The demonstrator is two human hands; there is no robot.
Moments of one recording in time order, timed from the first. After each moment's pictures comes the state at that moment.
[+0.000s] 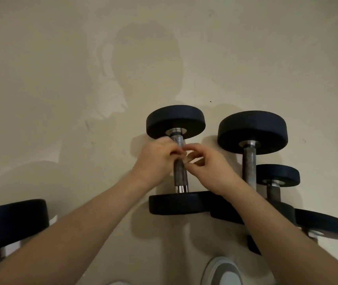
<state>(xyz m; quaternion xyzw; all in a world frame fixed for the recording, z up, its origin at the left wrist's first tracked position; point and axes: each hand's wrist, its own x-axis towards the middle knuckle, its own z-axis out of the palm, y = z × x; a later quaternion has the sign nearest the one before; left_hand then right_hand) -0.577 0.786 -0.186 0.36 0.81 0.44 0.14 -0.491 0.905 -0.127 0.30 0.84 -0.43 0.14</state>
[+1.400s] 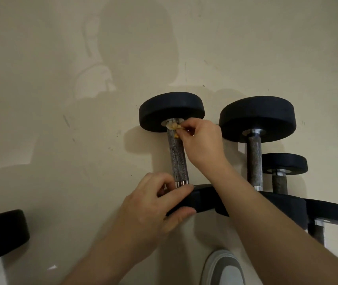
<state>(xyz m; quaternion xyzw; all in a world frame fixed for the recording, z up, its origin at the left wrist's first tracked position) -0.508 0.733 -0.169 0.44 0.78 0.42 0.12 -0.525 0.916 -0.155 0.33 0.90 -0.29 -0.04</state>
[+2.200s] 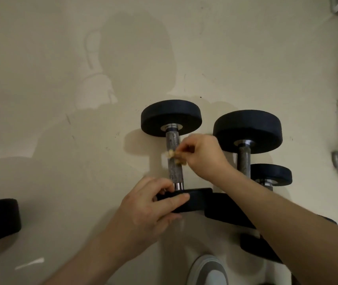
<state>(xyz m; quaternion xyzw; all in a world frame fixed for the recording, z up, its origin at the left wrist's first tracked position) -0.498 0.732 -0.179 0.47 0.76 0.45 0.06 -0.503 0.930 -0.131 0.23 0.92 -0.30 0.12</state>
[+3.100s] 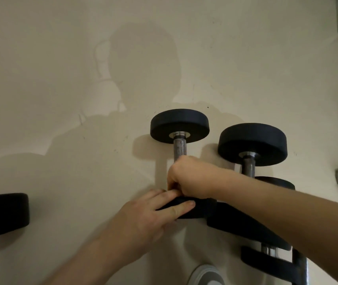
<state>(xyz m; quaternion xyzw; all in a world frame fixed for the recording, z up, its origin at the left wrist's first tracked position) -0.497 0.720 -0.191 0.52 0.75 0.38 0.14 -0.520 0.897 -0.113 -0.15 0.92 -0.03 0.36</state>
